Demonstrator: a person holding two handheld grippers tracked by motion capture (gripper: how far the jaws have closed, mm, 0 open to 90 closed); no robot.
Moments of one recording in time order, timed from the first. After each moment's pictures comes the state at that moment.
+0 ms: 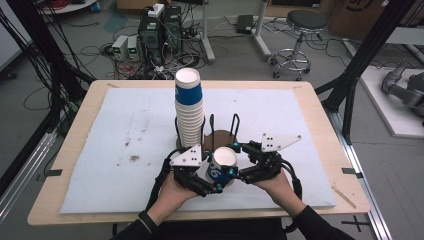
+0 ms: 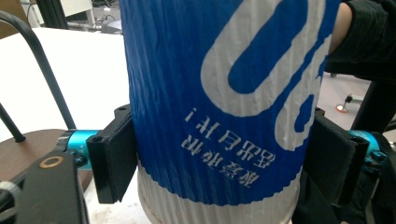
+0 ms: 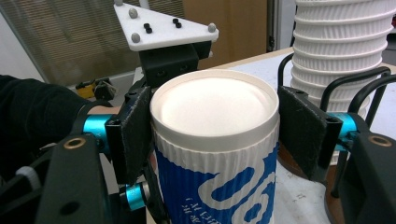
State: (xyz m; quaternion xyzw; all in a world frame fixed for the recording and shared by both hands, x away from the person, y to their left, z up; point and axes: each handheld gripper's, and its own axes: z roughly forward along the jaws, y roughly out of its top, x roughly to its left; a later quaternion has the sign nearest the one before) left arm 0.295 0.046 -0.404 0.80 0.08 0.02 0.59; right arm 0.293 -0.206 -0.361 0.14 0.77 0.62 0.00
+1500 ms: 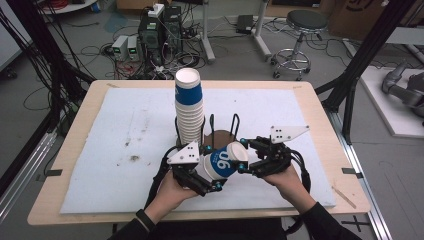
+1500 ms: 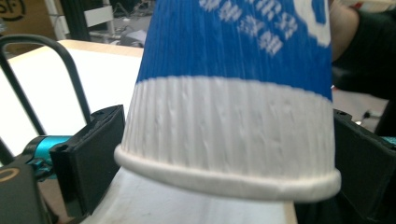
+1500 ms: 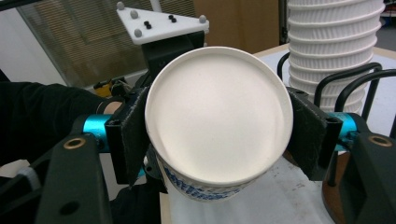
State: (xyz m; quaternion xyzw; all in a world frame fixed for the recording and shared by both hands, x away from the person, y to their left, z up) left arm 0.293 0.049 -0.395 0.78 0.10 0.04 0.62; right arm 0.305 -0.225 -0.347 0.15 0.78 0.61 -0.04
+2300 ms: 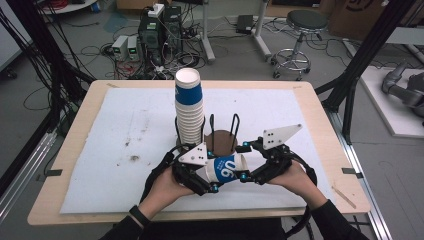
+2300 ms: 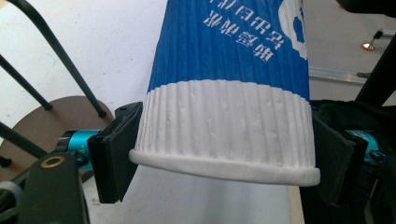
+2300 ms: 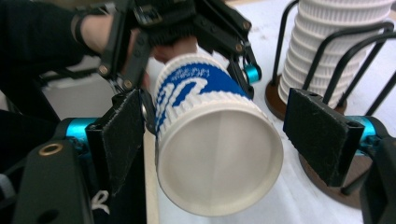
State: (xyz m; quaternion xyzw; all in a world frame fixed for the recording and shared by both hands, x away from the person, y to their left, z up) left arm 0.293 0.045 -0.376 0.87 0.07 0.06 0.48; right arm 0.303 -0.222 -0.340 0.11 0.86 0.50 0.00
